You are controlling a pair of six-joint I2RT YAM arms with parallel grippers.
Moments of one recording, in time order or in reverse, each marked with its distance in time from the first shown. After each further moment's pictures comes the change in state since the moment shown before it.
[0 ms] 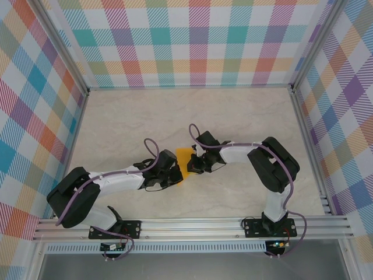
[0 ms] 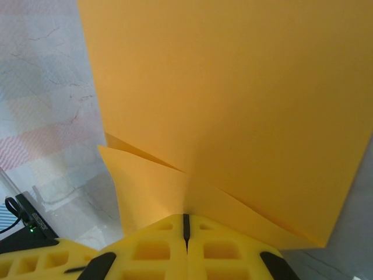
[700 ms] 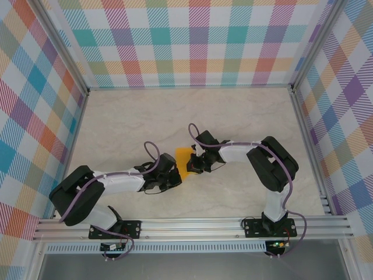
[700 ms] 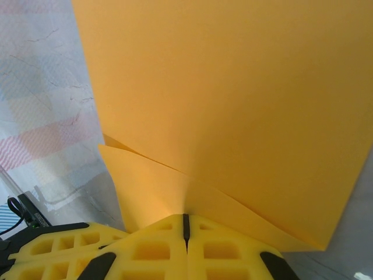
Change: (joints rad) left arm -0.003 0.013 -0.072 0.051 0.002 0.005; right arm 0.000 0.013 0.018 -0.019 -0.007 0.003
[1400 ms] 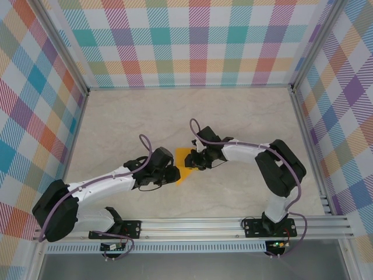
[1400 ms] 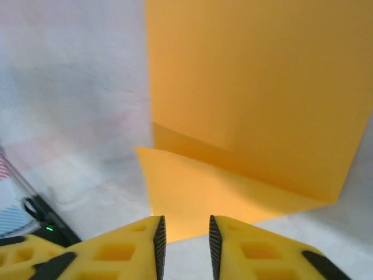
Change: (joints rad) left arm -0.009 -0.191 0.145 -0.323 -0.096 0.119; right arm -0.003 -0.120 0.025 -0.062 0.048 -0.003
